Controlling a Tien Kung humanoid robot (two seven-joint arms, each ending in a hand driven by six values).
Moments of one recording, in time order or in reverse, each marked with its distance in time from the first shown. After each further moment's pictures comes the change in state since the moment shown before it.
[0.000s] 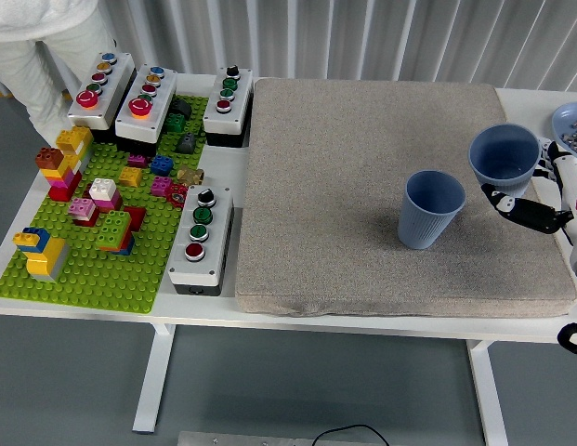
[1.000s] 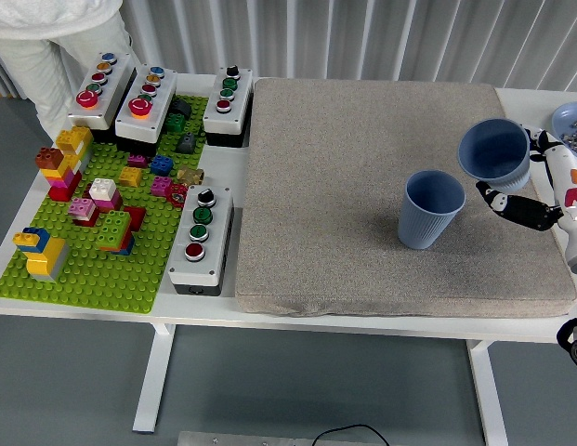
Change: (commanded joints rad) left arm -0.002 0.002 -0.001 0.000 0.002 0.001 -0.001; right arm 0.013 -0.028 -0.045 0.018 -0.215 -0.025 -0.008
